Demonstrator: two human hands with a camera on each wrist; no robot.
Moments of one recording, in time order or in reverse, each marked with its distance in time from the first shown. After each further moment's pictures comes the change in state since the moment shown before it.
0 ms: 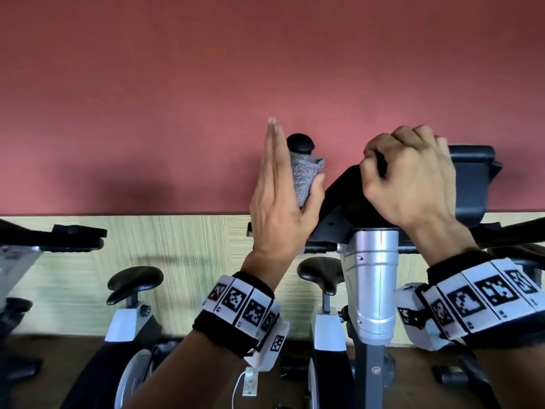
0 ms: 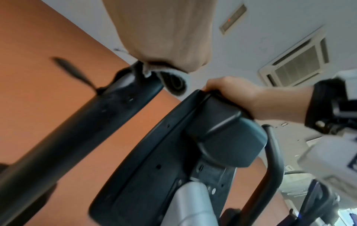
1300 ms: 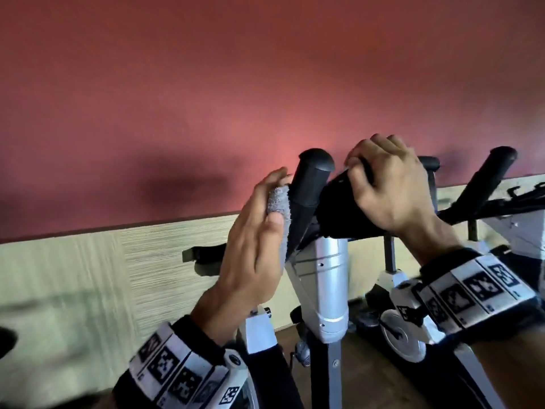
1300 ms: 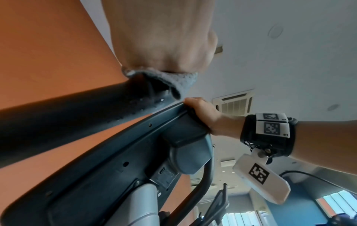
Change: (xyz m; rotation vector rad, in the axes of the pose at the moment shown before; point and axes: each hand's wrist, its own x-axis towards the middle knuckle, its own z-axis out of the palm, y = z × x) left_hand -0.009 -0.070 -0.005 -0.859 -0.358 -0.143; right_hand 0.013 -0.015 0.004 -0.207 -0.046 0.044
